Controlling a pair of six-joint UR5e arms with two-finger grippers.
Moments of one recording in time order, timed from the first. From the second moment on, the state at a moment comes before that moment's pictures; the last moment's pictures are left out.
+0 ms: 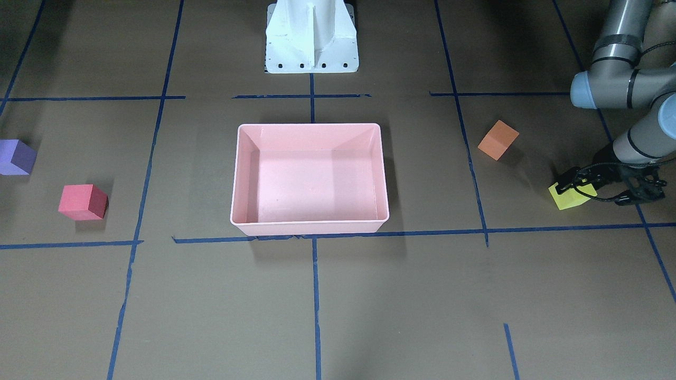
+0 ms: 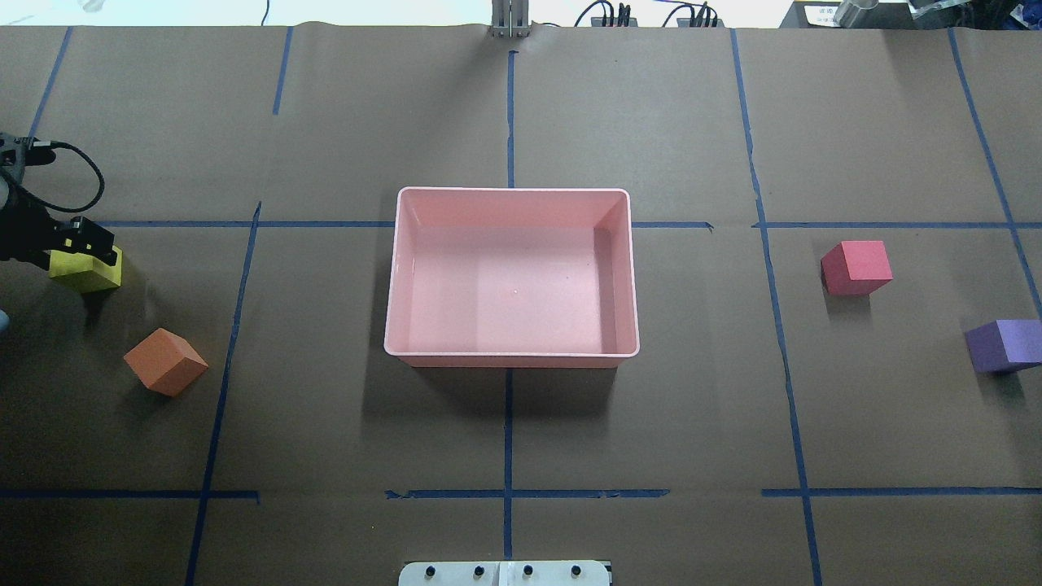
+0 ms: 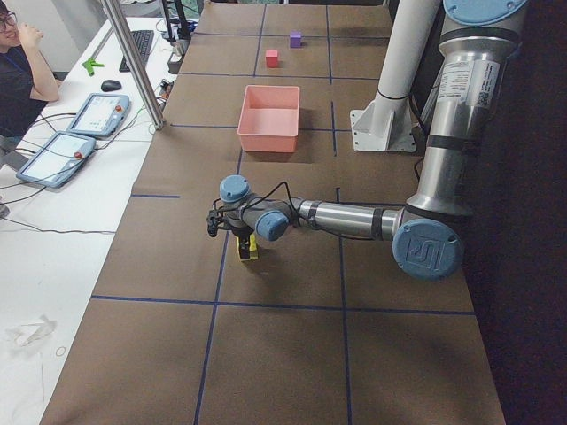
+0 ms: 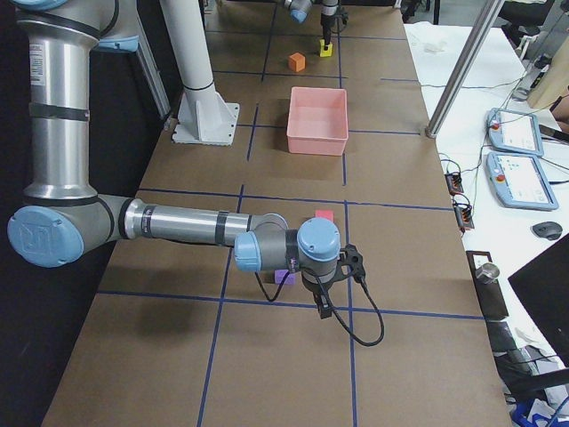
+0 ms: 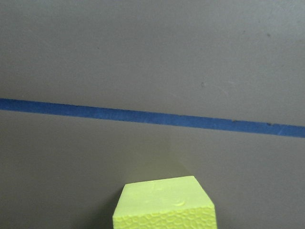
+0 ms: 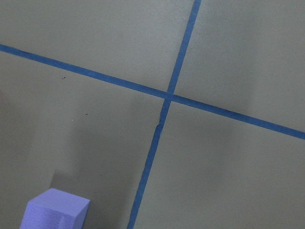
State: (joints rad) left arm -1.06 -1.69 -1.46 -2.03 -2.24 -0.76; right arm 1.57 -1.65 1.59 -1.40 2.37 -0.20
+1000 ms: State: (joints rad) left arm -1.05 -1.82 -1.60 -1.86 -2.24 -0.75; right arm 1.57 -1.65 1.59 -1.40 2.37 -0.20
